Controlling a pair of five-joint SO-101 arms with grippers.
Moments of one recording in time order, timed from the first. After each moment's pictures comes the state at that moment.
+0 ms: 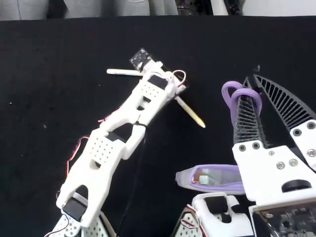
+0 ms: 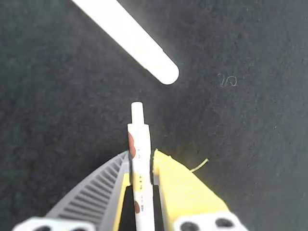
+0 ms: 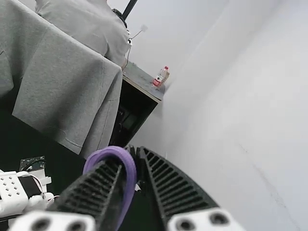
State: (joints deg) left arm 25.1 53.3 -38.9 50.9 67.6; right arm -5.0 -40.8 -48.7 97.0 32.7
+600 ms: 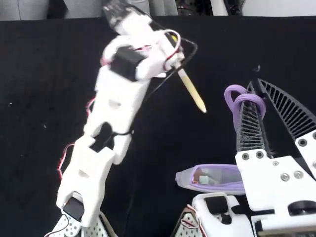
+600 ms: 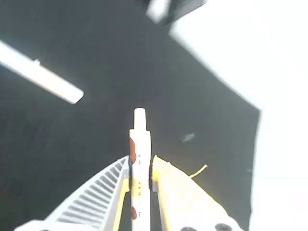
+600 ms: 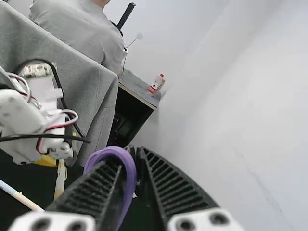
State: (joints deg) left arm 25.1 35.1 -88.5 98.9 57.4; right arm -5.1 -42.4 -48.7 96.4 32.7
